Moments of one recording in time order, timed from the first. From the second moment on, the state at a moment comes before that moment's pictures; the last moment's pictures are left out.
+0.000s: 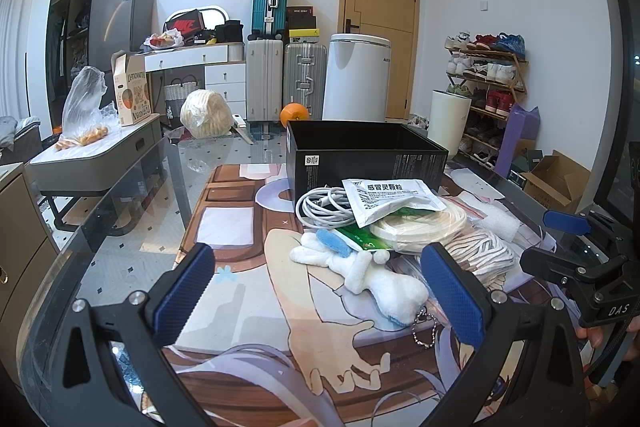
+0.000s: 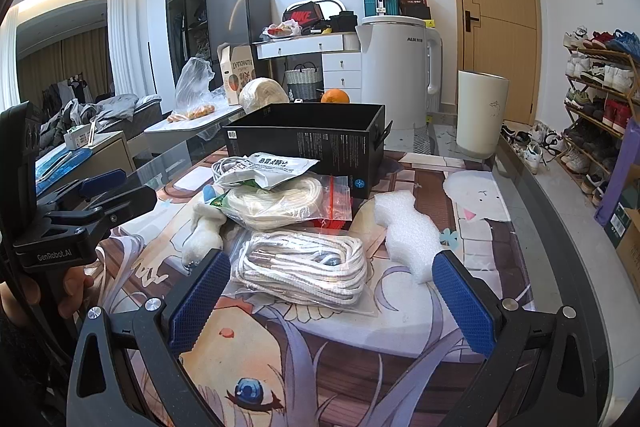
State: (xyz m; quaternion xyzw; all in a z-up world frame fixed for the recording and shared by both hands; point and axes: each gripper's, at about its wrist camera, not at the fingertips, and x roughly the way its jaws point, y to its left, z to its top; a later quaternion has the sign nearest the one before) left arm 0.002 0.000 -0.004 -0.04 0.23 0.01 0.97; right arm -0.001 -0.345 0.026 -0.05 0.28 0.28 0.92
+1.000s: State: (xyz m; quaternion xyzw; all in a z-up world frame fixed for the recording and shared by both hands) left arm 0.012 -0.001 0.004 -0.04 0.26 0.00 0.97; right arm 0.014 -0.346 0.041 -0.08 0.30 0.27 0.91
